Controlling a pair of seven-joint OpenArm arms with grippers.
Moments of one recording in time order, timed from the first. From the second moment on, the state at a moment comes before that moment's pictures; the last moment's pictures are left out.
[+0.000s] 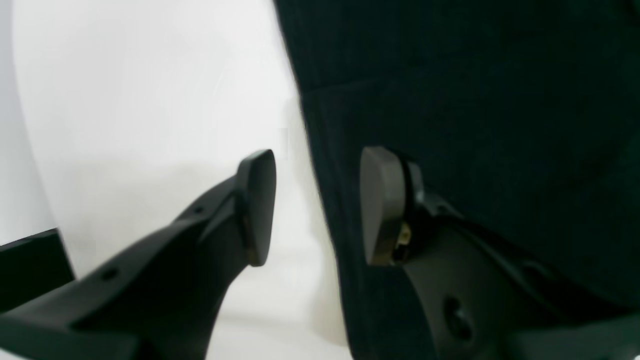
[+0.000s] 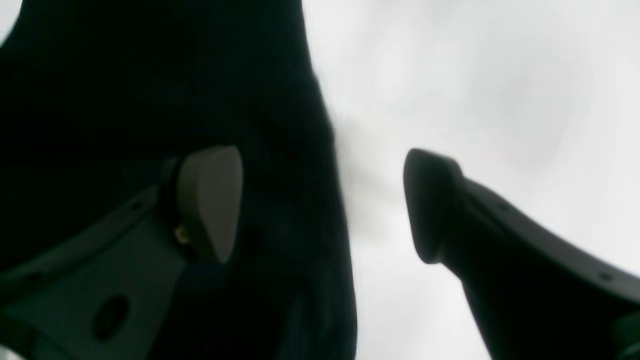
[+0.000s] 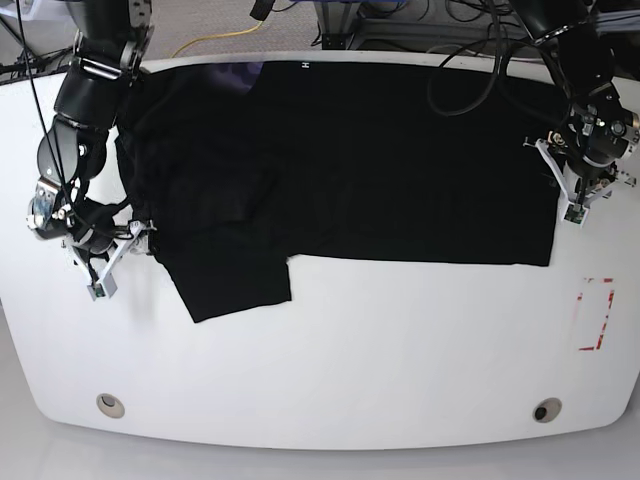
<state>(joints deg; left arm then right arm) 6.1 -10.5 -32.4 105.5 0.1 -43.0 62.1 18.0 21.2 19.9 68.8 21.3 35.6 -61.2</state>
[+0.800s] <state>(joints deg) 4.8 -10.4 -32.5 105.3 0.2 -43.0 62.5 26.5 19.1 10.0 44.6 21.6 35.6 -43.7</state>
